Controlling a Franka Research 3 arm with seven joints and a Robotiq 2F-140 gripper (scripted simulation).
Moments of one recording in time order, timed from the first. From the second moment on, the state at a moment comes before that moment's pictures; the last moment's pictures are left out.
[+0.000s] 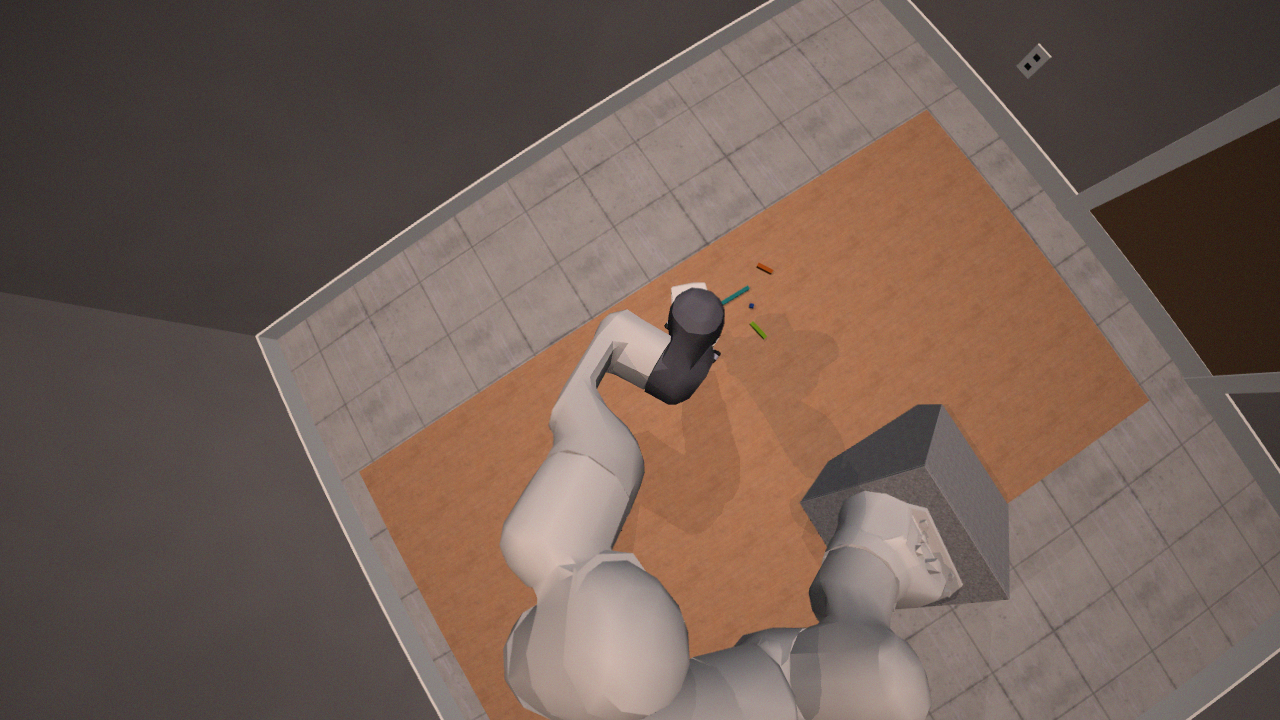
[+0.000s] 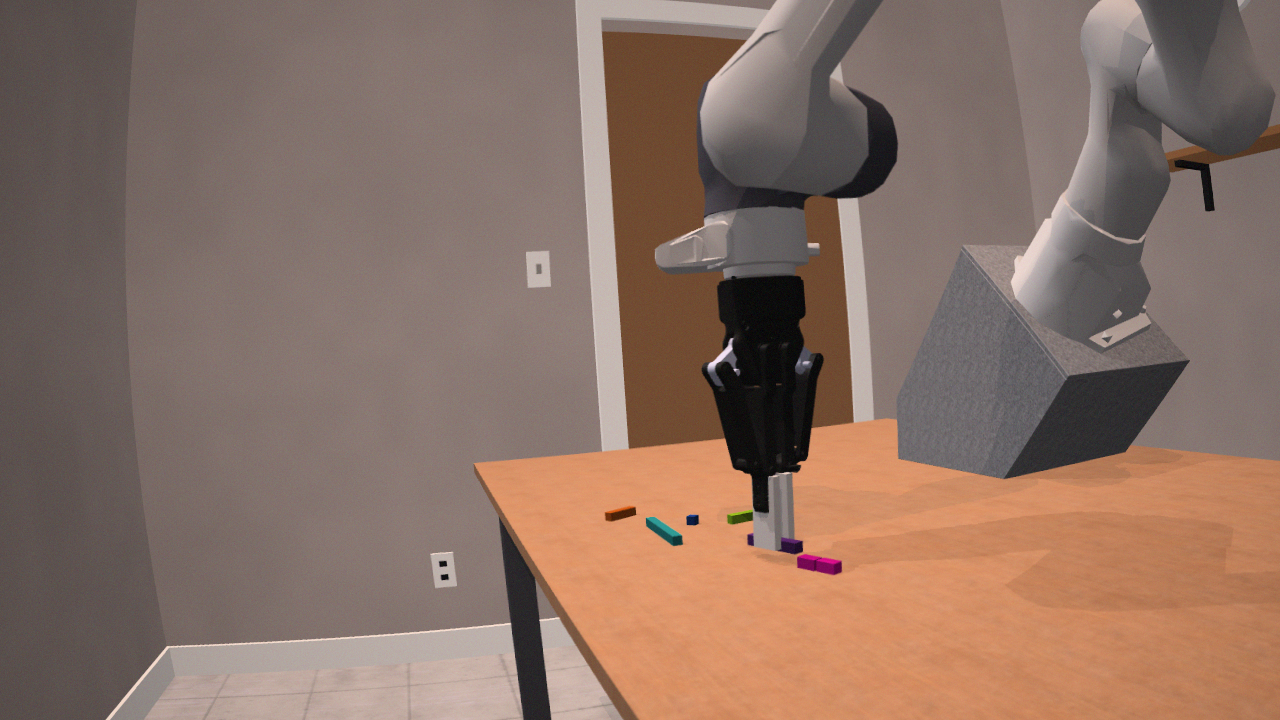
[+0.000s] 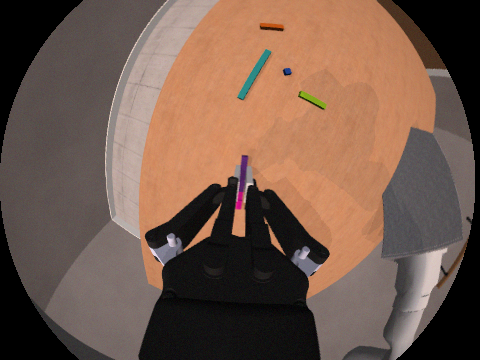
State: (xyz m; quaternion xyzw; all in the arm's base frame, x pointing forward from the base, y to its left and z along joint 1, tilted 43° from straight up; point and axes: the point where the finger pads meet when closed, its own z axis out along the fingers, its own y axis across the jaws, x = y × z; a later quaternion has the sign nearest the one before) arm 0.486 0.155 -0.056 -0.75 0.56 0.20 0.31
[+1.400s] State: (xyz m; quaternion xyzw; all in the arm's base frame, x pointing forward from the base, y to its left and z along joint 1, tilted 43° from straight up) arm 0.487 0.162 -0.064 -0.75 0.56 0.20 0.31
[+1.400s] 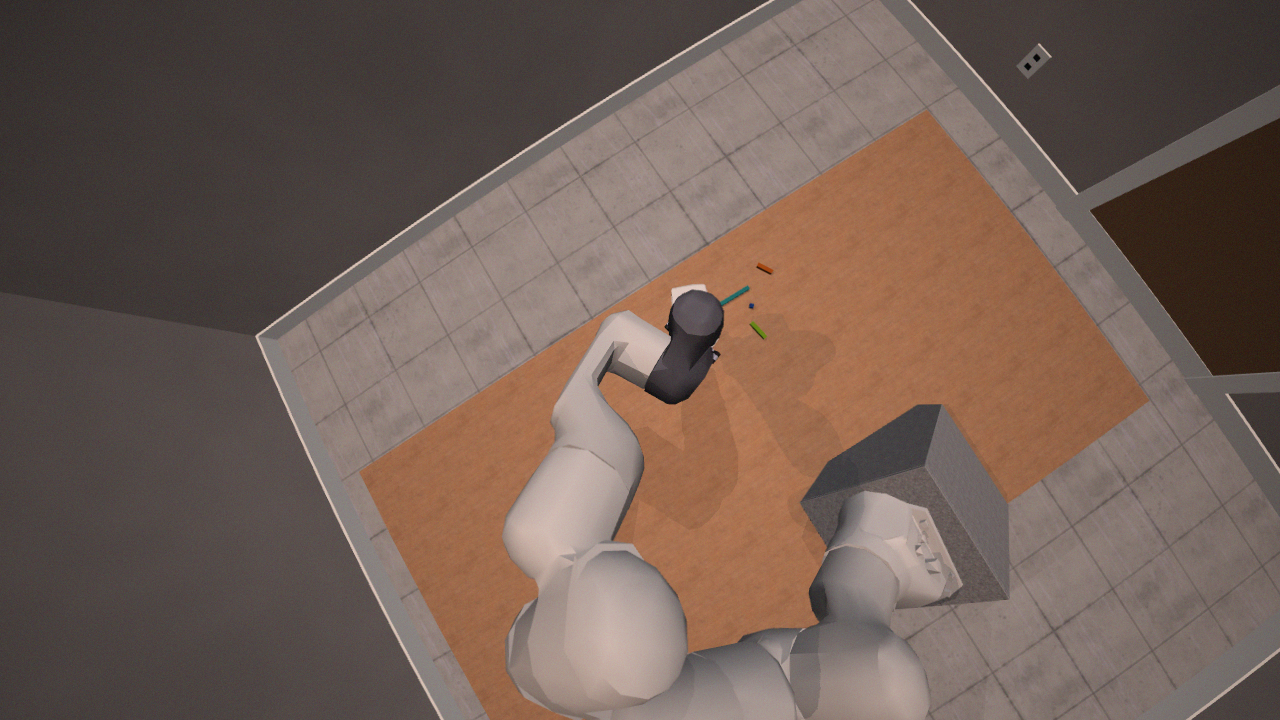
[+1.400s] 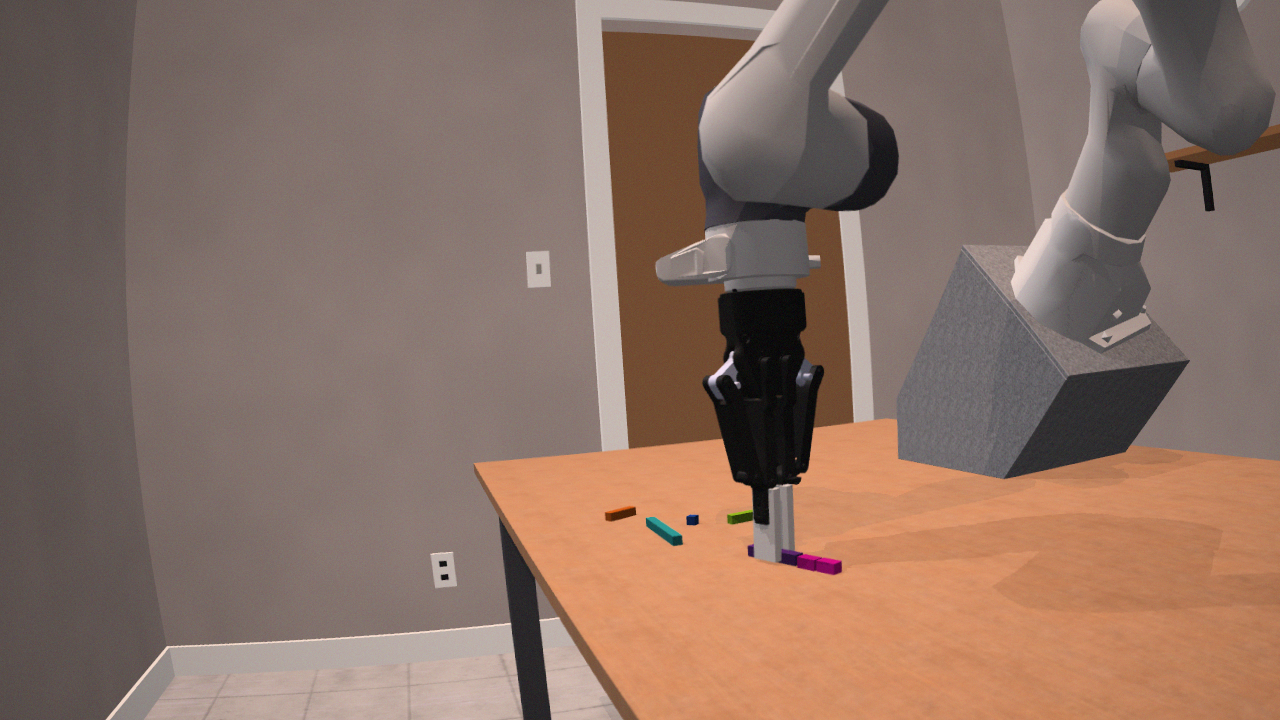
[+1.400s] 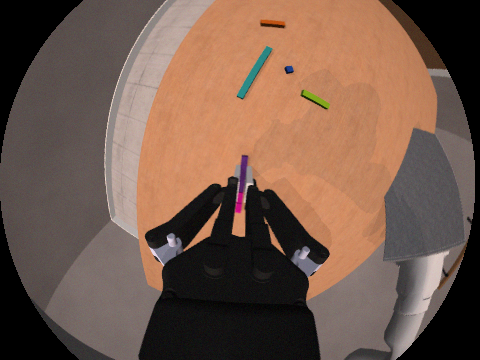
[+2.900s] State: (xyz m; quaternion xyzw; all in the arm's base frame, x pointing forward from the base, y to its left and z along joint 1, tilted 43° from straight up) arm 0.486 0.161 -0.061 -0.75 0.56 0.20 0.30
